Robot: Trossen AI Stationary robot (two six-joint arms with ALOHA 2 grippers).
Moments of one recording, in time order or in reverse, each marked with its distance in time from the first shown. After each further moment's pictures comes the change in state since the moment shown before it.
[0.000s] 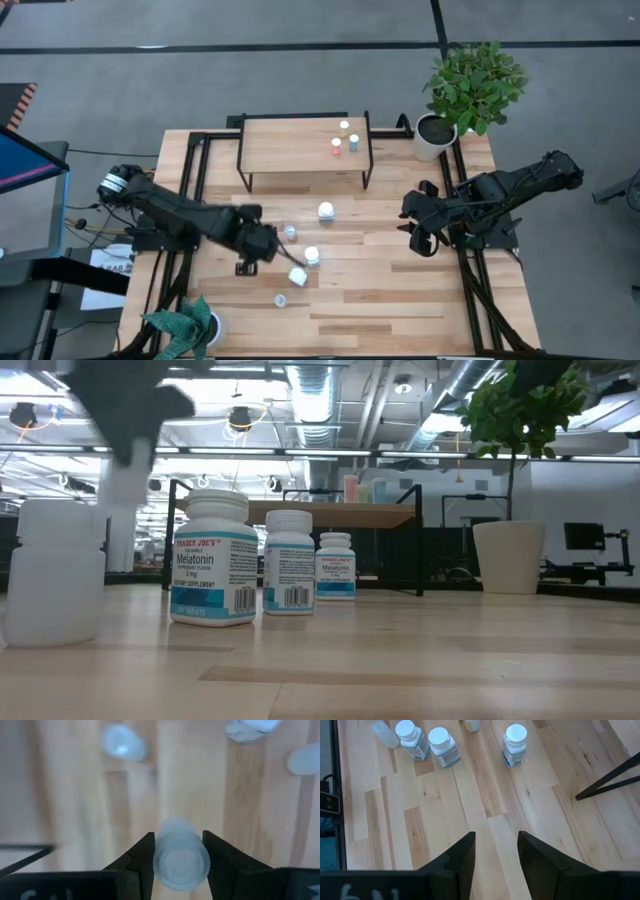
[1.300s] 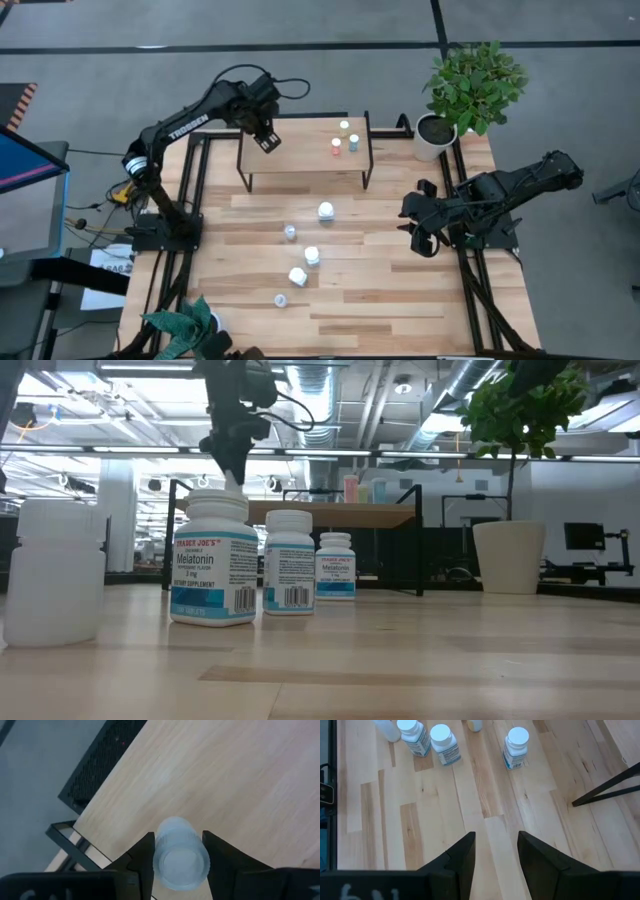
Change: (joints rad) left arm 1.028 0.198 0.458 -0.057 0.060 0.358; right arm -0.001 0.000 0.000 0.000 0.003 -0.072
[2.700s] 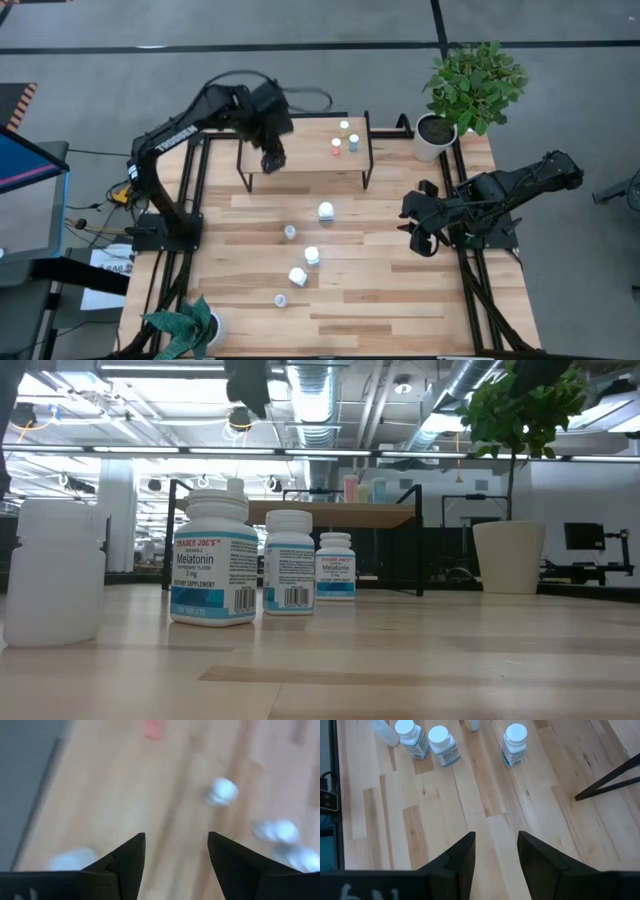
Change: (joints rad) left arm -0.282 0.002 0.336 -0.215 0.210 0.059; right arm 0.000 0.000 0.000 -0.003 -0.005 0.061
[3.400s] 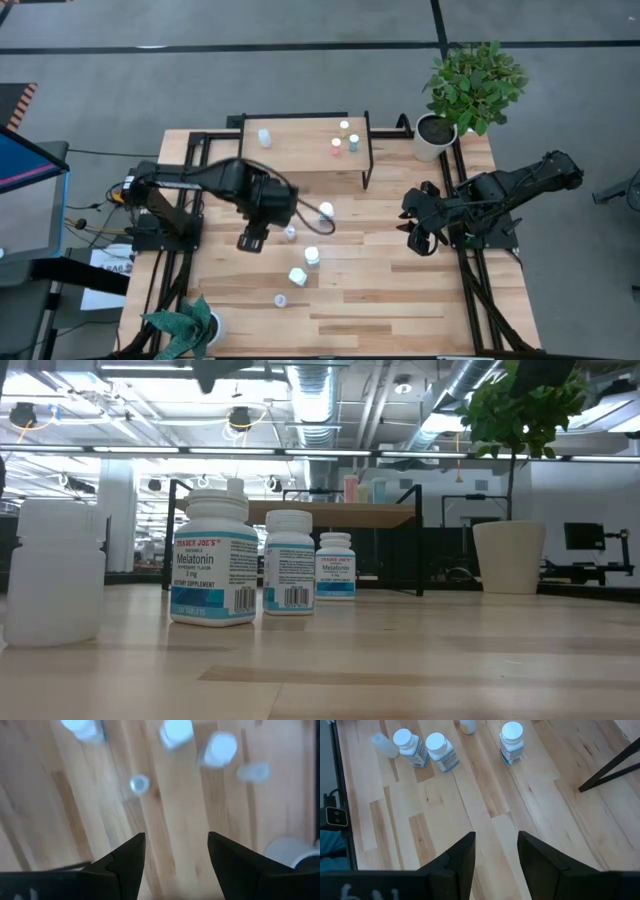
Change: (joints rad) left arm -0.530 -0.031 -0.223 -0.104 -0.043 -0.019; right arm 0.001 0.000 0.000 0.005 -0.001 0.105
